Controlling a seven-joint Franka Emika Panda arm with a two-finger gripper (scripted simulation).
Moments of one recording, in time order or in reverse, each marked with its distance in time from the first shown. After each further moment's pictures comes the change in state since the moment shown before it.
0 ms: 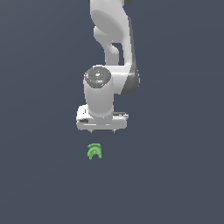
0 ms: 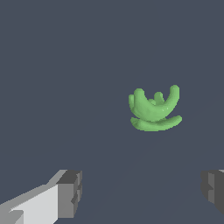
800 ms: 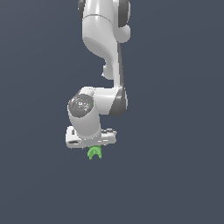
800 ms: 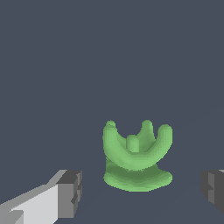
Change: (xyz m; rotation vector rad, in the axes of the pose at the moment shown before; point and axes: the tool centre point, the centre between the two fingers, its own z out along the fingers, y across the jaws) arm 0.047 0.043 0.055 0.017 0.000 -0.087
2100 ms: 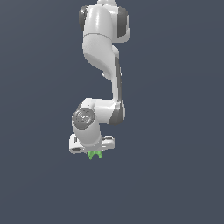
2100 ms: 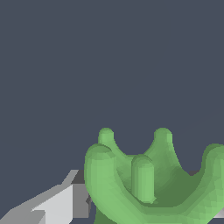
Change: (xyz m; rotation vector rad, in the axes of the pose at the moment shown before) arm 0.003 0.004 0.055 0.002 0.001 -0.008
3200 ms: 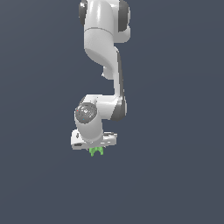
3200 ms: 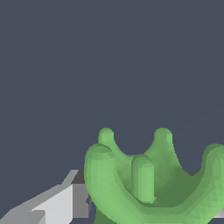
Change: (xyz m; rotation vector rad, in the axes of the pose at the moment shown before) arm -0.013 -0.010 -0.009 0.000 0.000 0.000
